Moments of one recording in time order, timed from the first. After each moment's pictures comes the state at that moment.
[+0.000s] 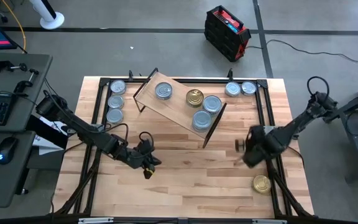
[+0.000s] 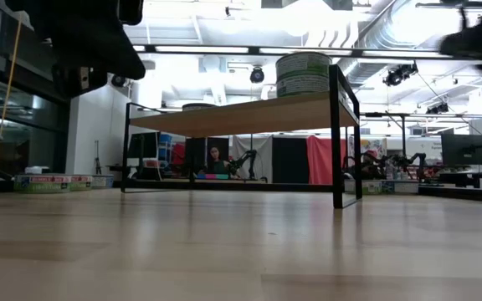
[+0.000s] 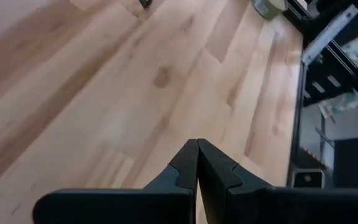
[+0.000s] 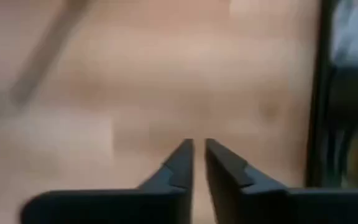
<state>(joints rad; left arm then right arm) -0.50 1.38 0.77 -0.13 -0.34 -1.00 0.62 1.20 0.87 -1.35 0.31 2.15</state>
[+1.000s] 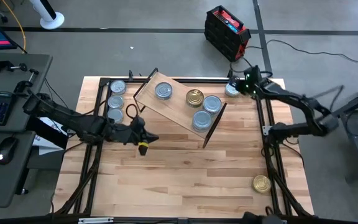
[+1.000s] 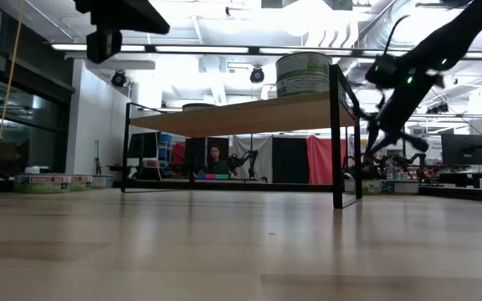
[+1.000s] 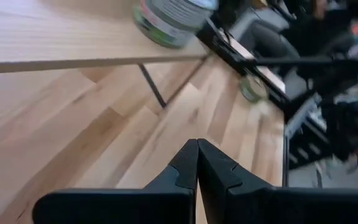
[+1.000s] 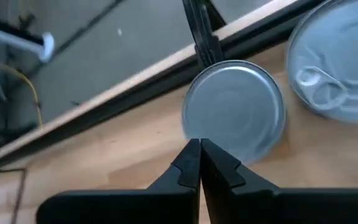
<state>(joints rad) -0.32 1.08 0.77 -0.21 -0.39 -0.84 -0.99 1.25 0.65 -0.23 0.01 0.93</state>
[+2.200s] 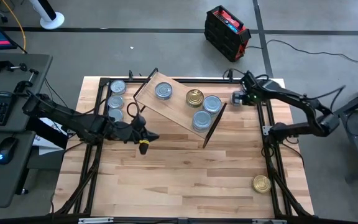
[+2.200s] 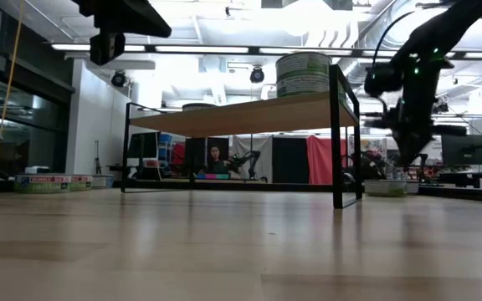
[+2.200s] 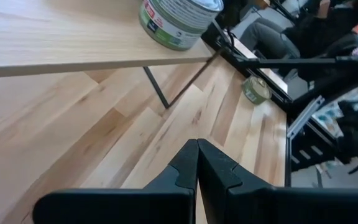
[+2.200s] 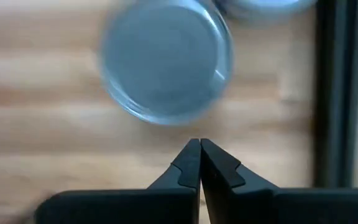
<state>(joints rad) -0.29 1.08 0.77 -0.21 -0.36 -0.81 -0.91 1.25 0.74 -0.79 0.09 0.69</state>
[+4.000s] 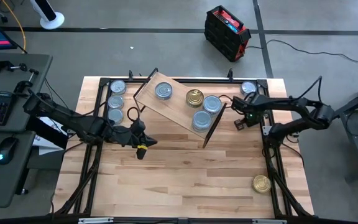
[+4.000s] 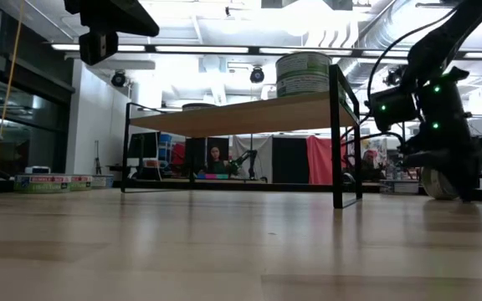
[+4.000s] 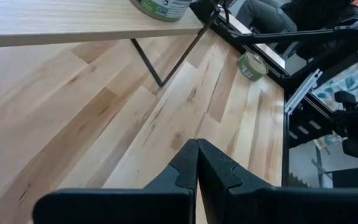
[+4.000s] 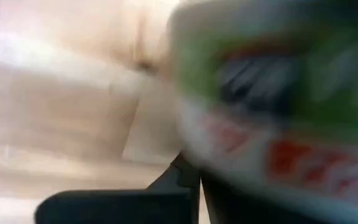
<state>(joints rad) -0.34 1.08 0.77 -0.26 -0.34 -0.82 -0.61 1.34 0.56 -0.96 0.14 0.60</state>
